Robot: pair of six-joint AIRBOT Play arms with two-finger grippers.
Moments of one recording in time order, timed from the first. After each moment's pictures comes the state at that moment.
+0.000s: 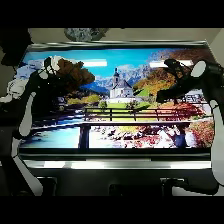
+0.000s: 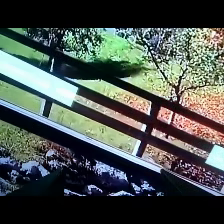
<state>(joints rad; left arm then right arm) 0.04 -2.11 2.00 1.16 -0.88 -1.63 -0.03 -1.48 1.56 -1.37 1.39 1.16</state>
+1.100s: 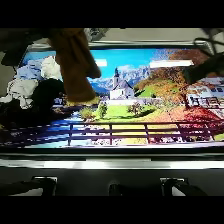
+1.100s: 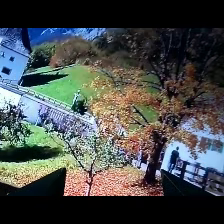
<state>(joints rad) -0.24 -1.39 2.00 1.10 -0.89 -1.32 -0.03 -1.15 1.70 -1.59 1.30 1.12</state>
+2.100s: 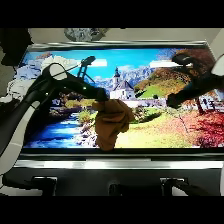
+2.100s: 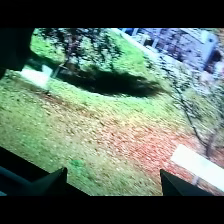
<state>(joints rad) -0.35 -1.62 1.71 1.04 -1.33 -1.40 -0.03 -1.34 1.56 -1.36 1.59 0.99</state>
